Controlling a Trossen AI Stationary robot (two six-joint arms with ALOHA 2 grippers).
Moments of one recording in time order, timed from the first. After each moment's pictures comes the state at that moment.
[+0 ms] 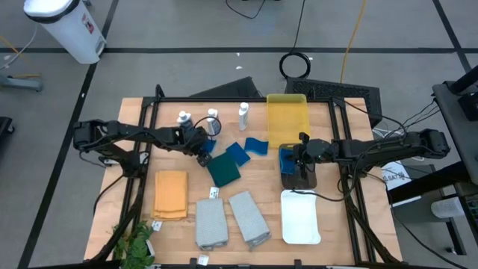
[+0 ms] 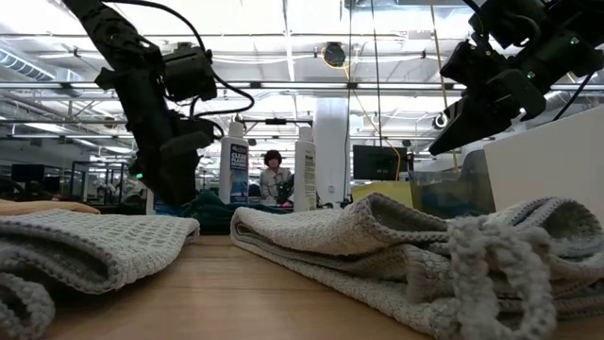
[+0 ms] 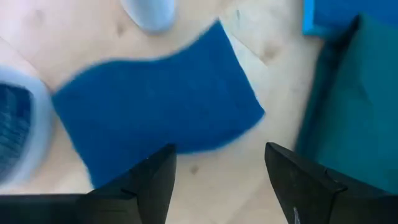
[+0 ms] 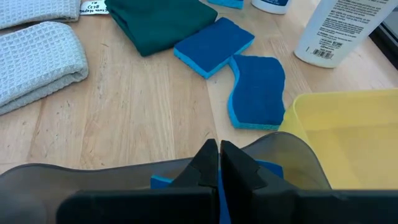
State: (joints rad) left arm 0.27 1.43 0.65 -0.33 -0.07 -0.48; right arm -0.02 0.93 0.41 -0.10 0.13 0.01
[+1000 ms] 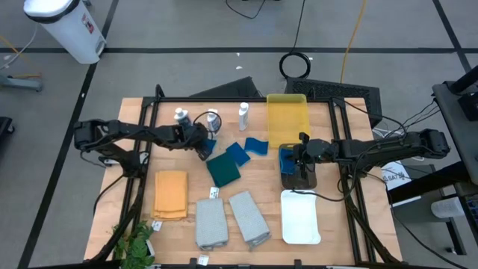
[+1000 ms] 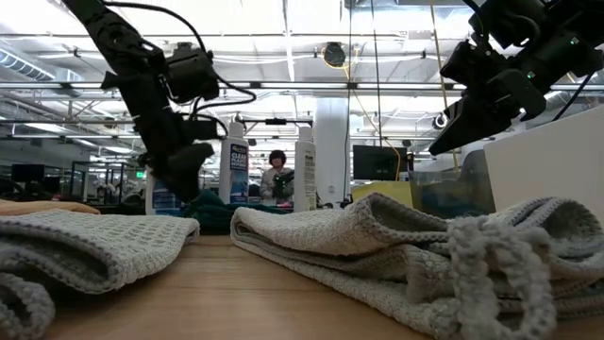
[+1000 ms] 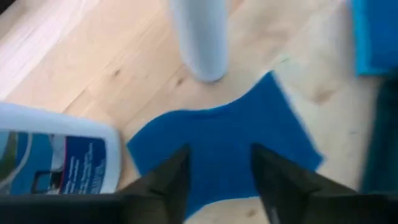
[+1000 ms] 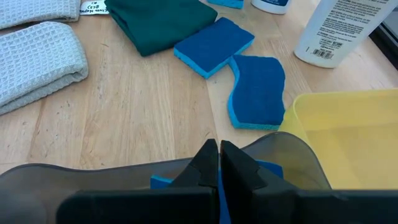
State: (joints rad) left arm 0.31 1.45 0.65 -0.28 -0.27 -0.34; right arm -0.02 0.93 0.41 -0.10 0.13 0.01
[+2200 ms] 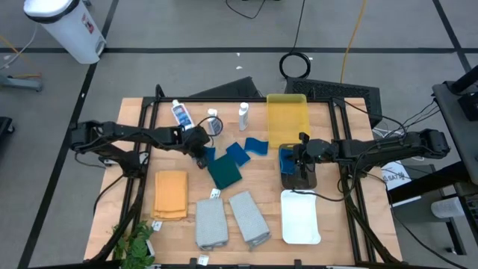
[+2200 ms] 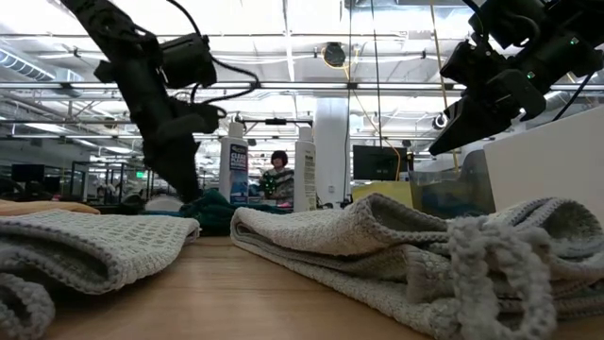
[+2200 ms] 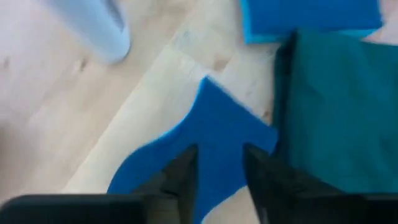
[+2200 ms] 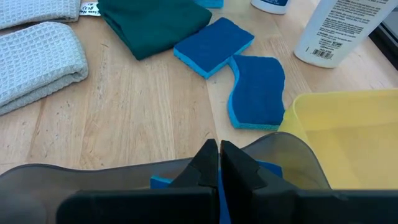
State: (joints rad) left arm 0.24 1.39 0.66 -0.30 -0.04 -0.30; right arm -0.02 0.93 0.41 -0.10 0.13 0.01
